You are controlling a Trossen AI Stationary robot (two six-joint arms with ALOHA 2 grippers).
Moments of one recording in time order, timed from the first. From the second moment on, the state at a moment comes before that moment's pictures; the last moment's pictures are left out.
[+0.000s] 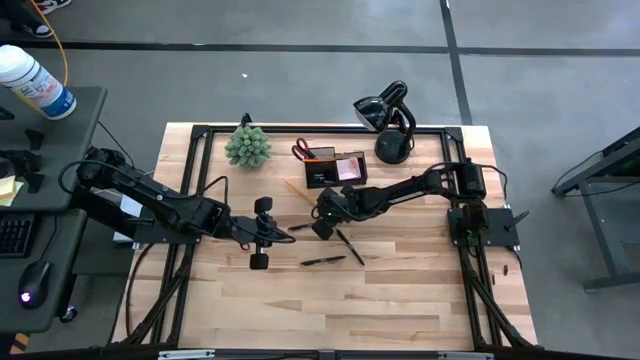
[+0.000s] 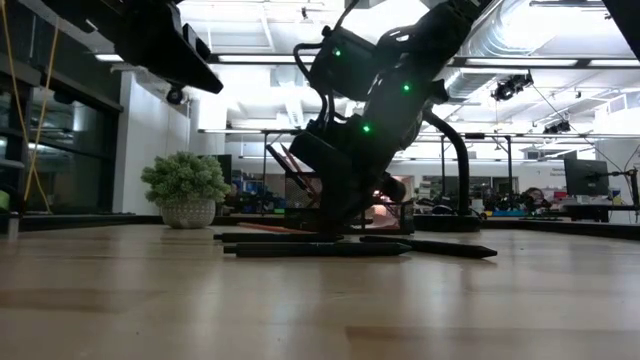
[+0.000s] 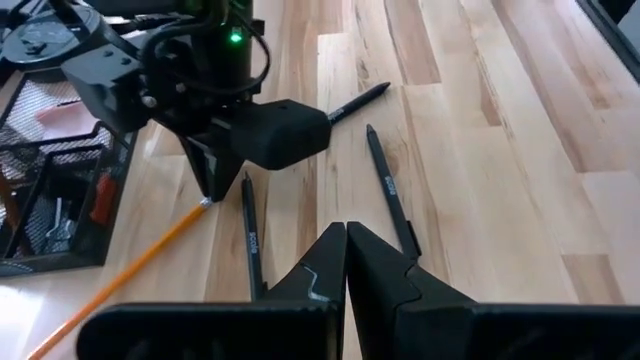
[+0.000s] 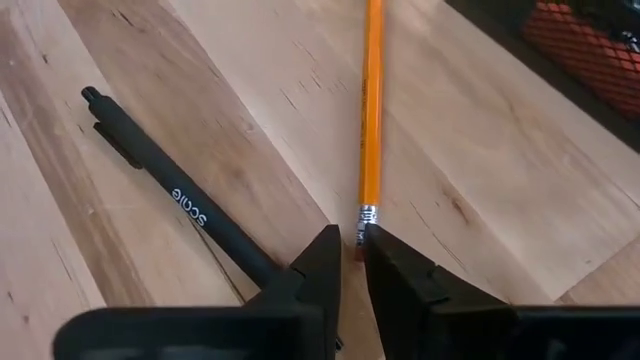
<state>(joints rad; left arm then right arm) -0.25 1.20 0.69 -0.18 -0.34 -0.14 -0.01 2.02 1.20 -0.20 0.20 0.60</state>
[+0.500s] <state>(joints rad) -0.25 1.20 0.69 -0.18 -0.36 -0.14 0.01 2.02 1.20 -0.23 0.18 0.42</state>
